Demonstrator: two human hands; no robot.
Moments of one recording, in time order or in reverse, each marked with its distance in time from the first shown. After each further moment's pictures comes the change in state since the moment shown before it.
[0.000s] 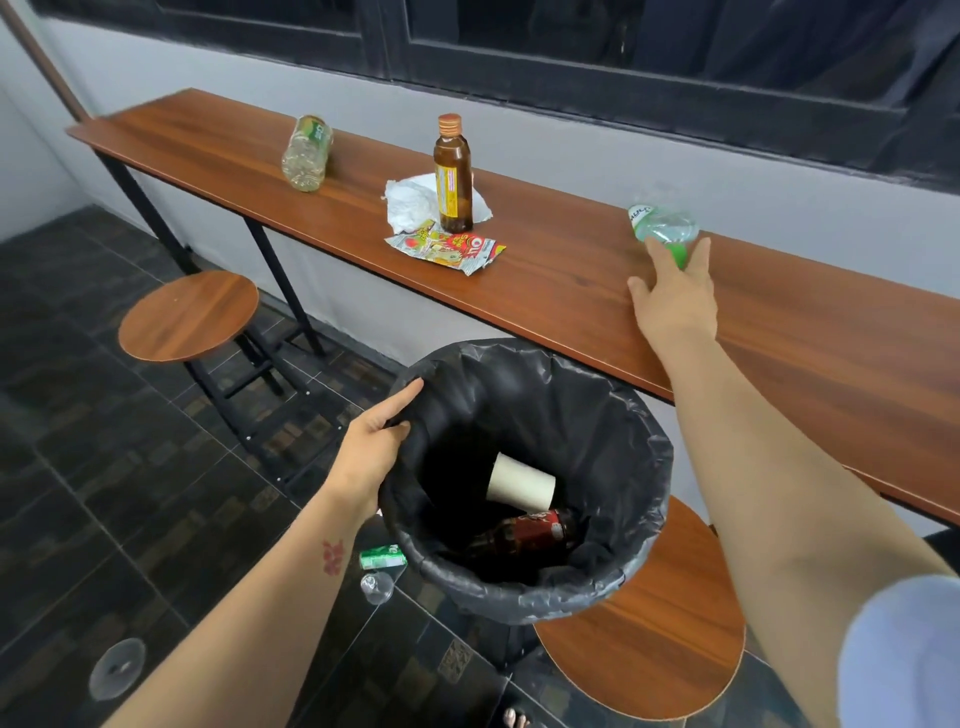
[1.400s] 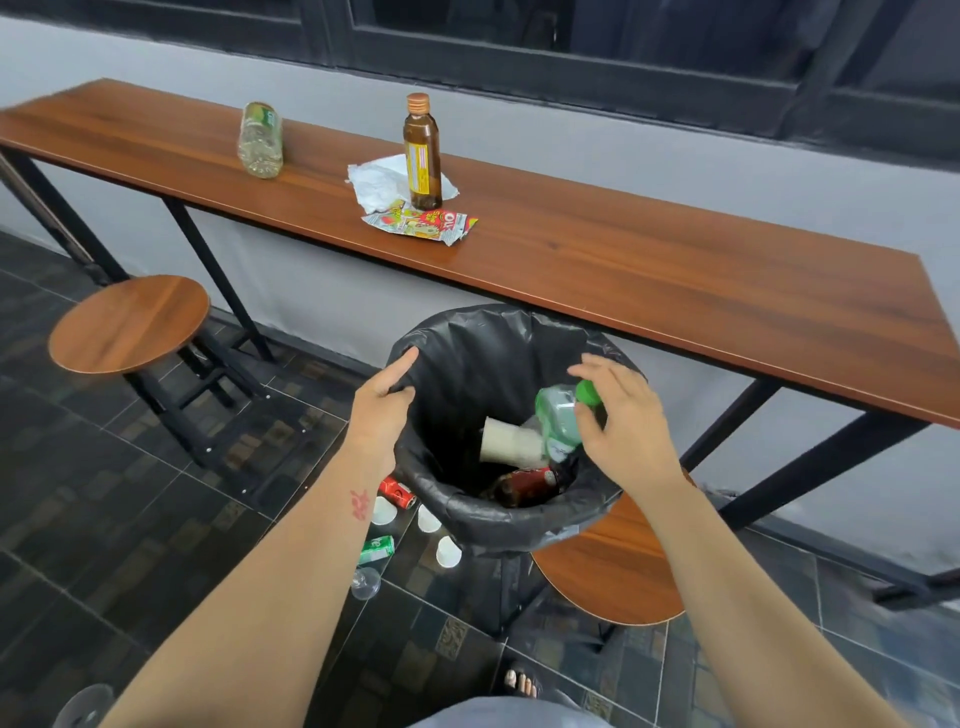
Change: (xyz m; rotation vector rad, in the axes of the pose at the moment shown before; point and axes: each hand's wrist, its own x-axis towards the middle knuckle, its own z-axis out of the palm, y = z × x) left_hand -0.001 -0.004 -0.008 0.078 -0.017 0.015; right_hand -0.214 0.020 0.017 0.099 0.007 -0.323
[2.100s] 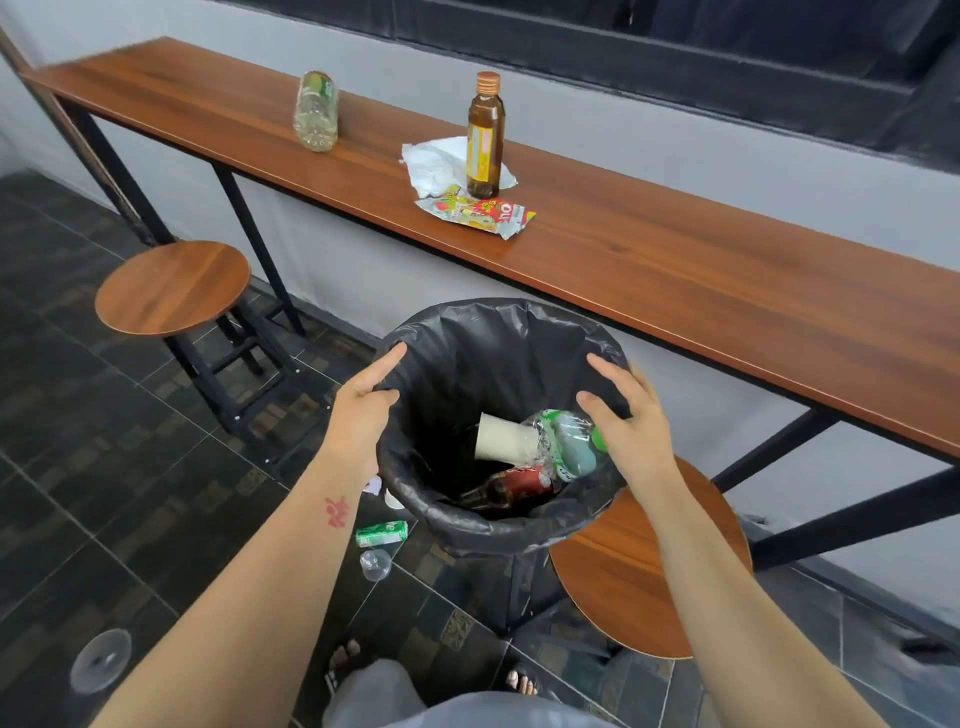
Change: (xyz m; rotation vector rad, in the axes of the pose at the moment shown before) left_hand 0.015 -0.014 -0.051 -0.095 0.067 -0.003; right_hand 0.028 -0.032 0.030 0.524 -0.115 0.444
